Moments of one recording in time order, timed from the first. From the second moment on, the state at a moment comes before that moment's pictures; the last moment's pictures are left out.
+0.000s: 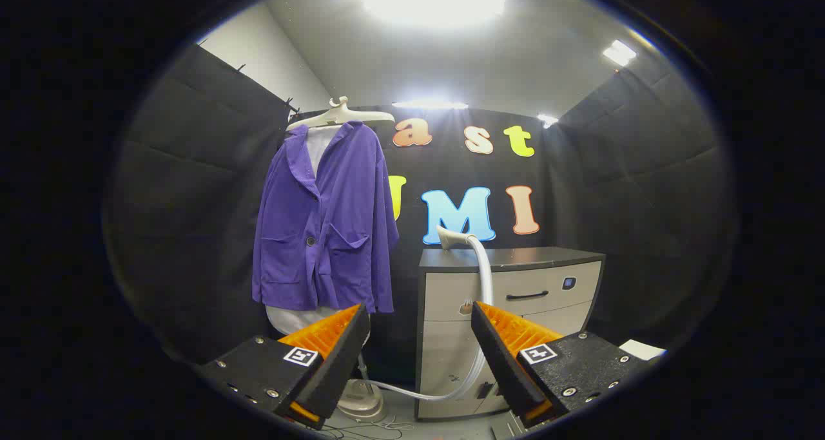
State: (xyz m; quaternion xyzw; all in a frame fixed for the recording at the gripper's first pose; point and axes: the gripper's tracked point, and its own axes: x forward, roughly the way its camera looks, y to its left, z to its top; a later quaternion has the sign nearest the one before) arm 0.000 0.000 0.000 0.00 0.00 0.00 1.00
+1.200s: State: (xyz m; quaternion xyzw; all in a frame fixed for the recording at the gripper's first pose) arm 0.021 0.013 0.032 -0.01 -0.01 -0.01 1.00
